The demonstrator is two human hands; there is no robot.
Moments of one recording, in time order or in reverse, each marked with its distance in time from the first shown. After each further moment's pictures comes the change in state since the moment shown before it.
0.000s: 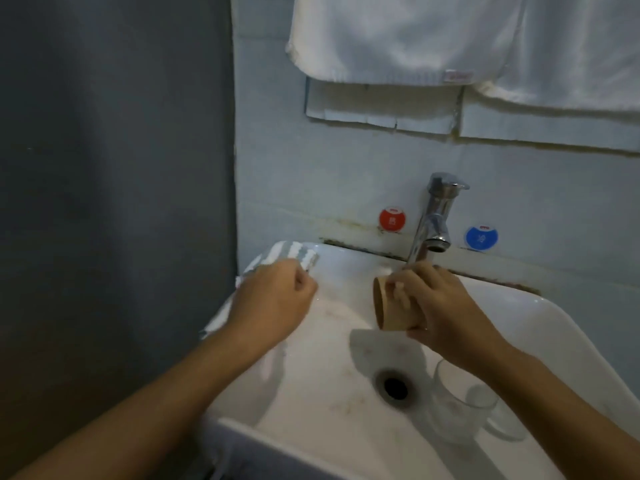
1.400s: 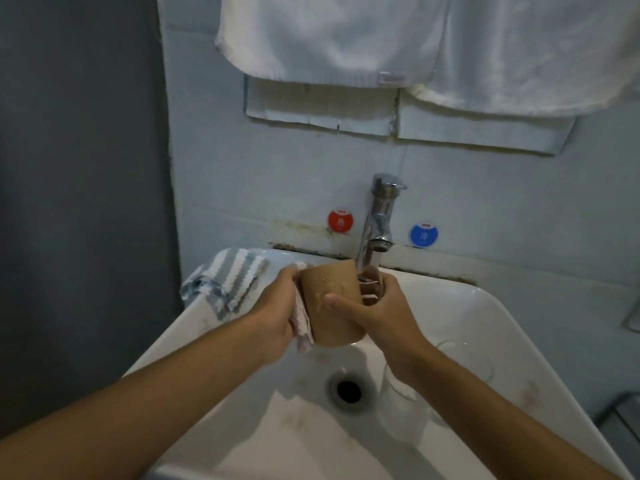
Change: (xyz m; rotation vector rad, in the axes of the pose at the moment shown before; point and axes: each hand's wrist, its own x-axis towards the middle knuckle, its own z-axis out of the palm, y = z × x) left_hand 0.024 0.052 0.066 -1.178 -0.375 -0.514; right_hand 0.007 -0.039 0.002 1.132 0.127 0.830
